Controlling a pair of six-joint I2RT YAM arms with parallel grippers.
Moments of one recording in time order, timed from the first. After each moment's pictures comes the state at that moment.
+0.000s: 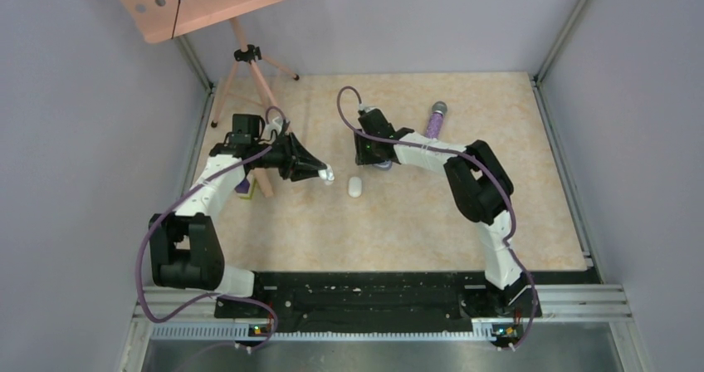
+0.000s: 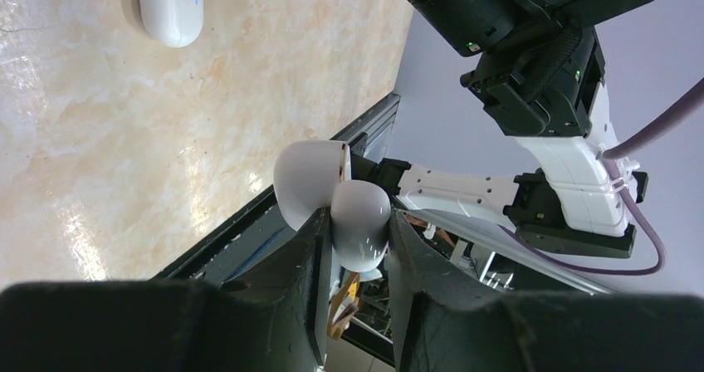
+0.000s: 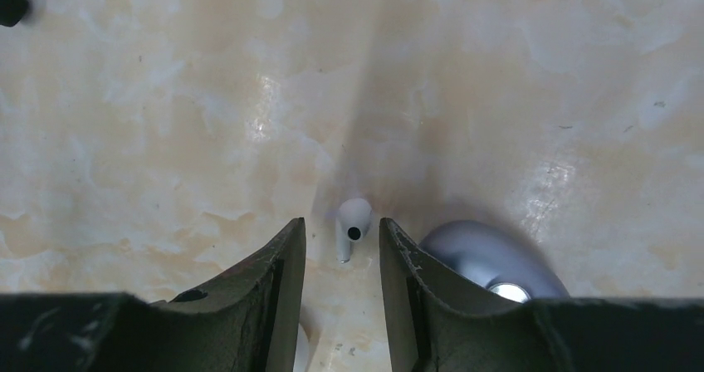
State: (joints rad) left arm -0.05 1.43 1.03 -0.52 1.01 -0.76; right arm 0.67 2.14 1.55 -0.26 0.04 0.44
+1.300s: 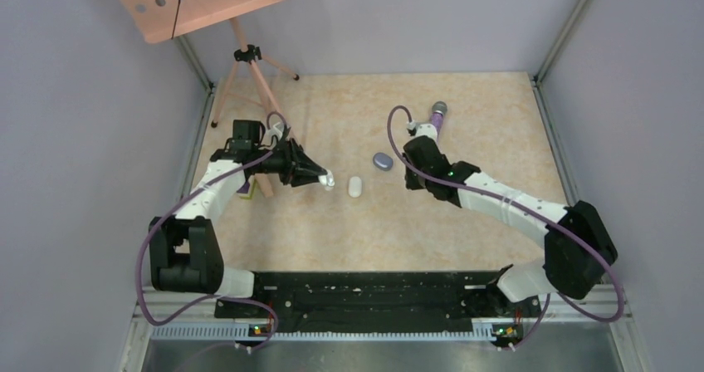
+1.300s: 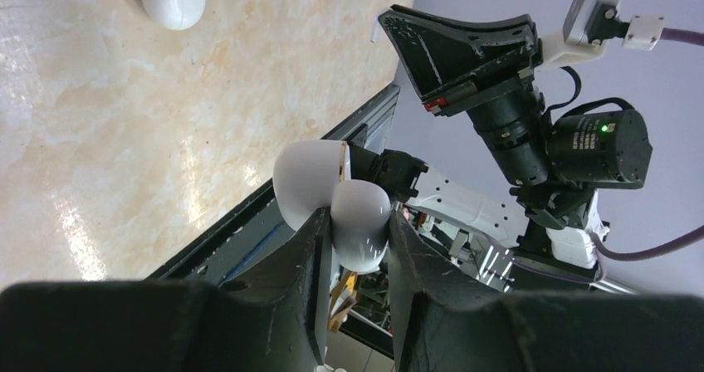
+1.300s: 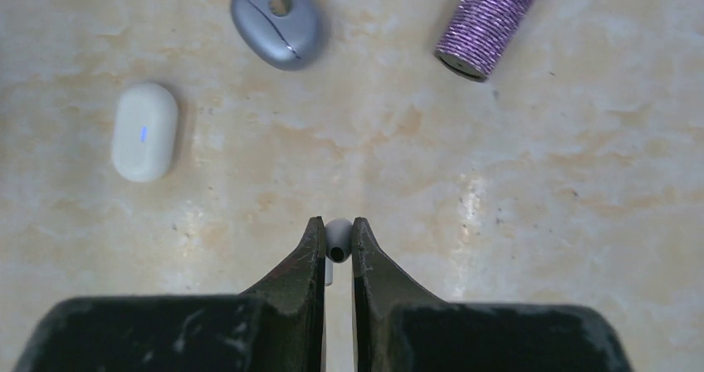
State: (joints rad) left arm -0.05 1.41 0.98 -0.50 1.03 -0.76; right arm 0.70 1.45 0.98 -0.31 0.30 0.44
